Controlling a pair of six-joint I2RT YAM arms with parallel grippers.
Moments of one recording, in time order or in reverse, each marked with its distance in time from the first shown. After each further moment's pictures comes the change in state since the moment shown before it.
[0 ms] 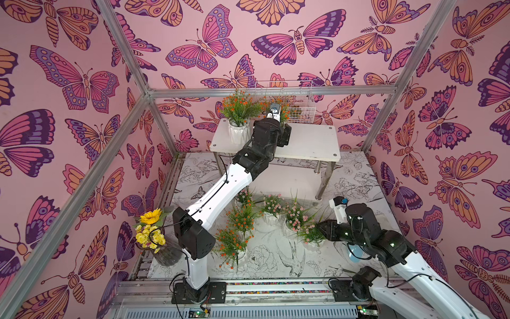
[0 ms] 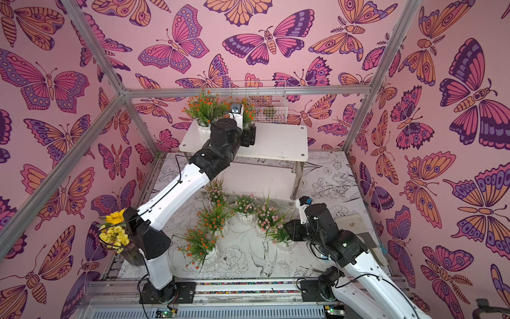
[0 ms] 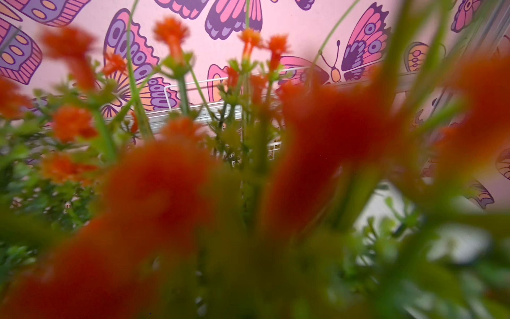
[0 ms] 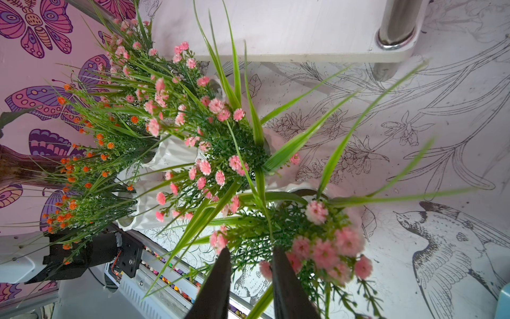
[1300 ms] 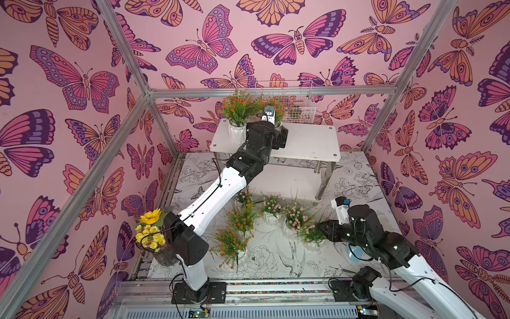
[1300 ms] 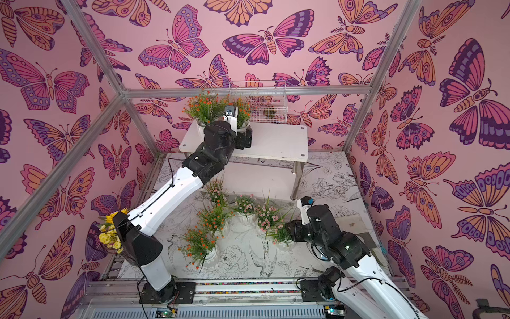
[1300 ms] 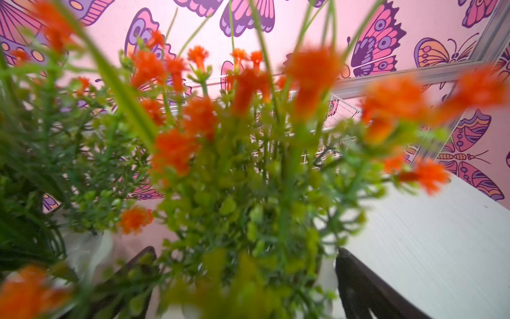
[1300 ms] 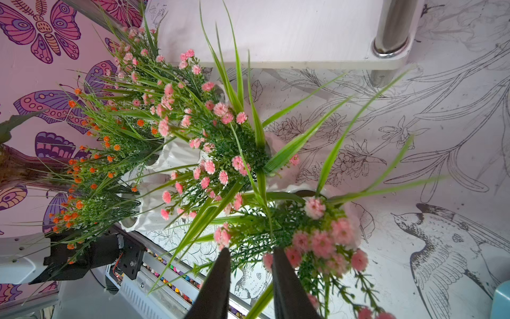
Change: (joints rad) left arm 0.010 -0.104 -0.121 0.011 0.005 -0.001; right arm 0.000 -0.030 0.000 -0.005 0.008 0.000
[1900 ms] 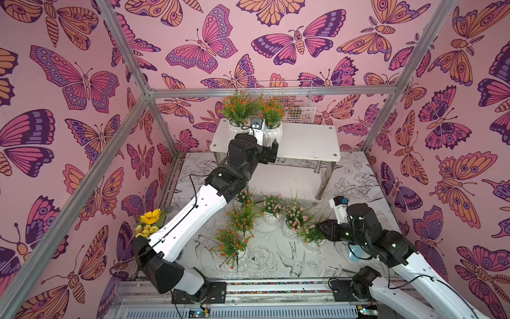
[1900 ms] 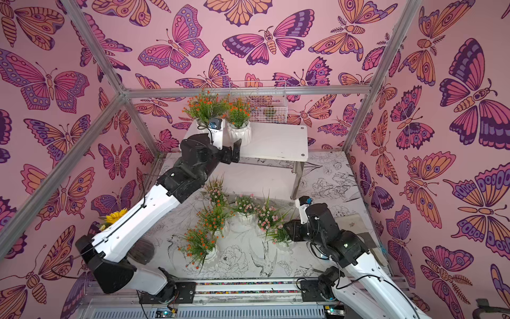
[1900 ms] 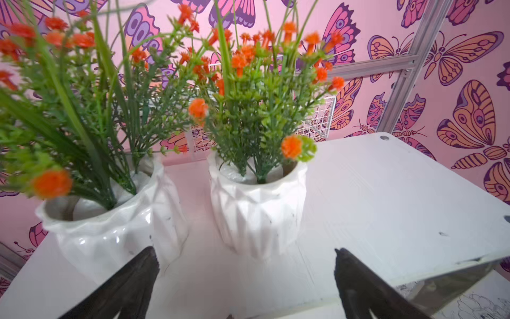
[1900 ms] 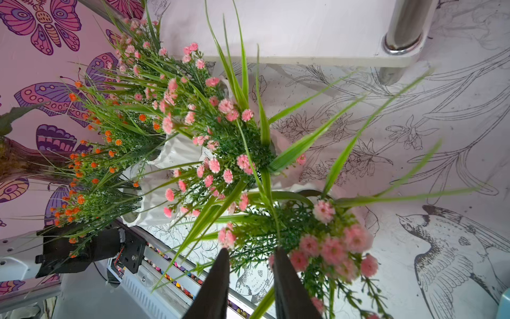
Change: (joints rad) left arm 0.000 -0.312 -0.322 -0.002 0.117 -0.005; right arm 0.000 0.033 0.023 0.001 -0.027 -0.025
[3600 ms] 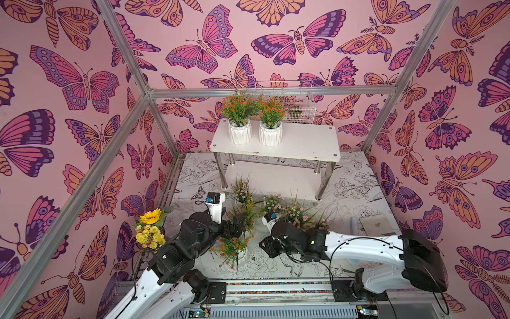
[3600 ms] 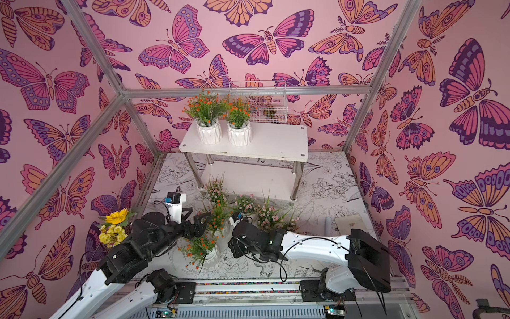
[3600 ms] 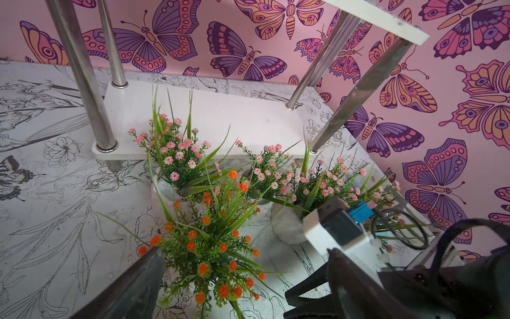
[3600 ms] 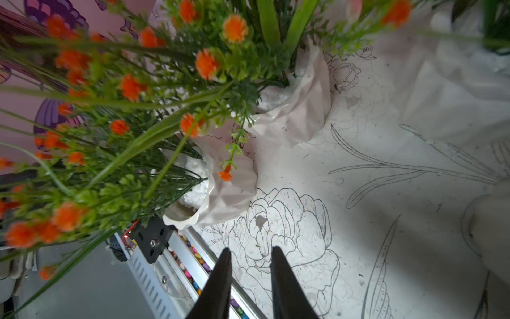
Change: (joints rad) left arm -0.002 -0.883 -0.827 -0.314 0.245 -0.408; right arm 0.668 0.758 0.100 0.605 0.248 0.190
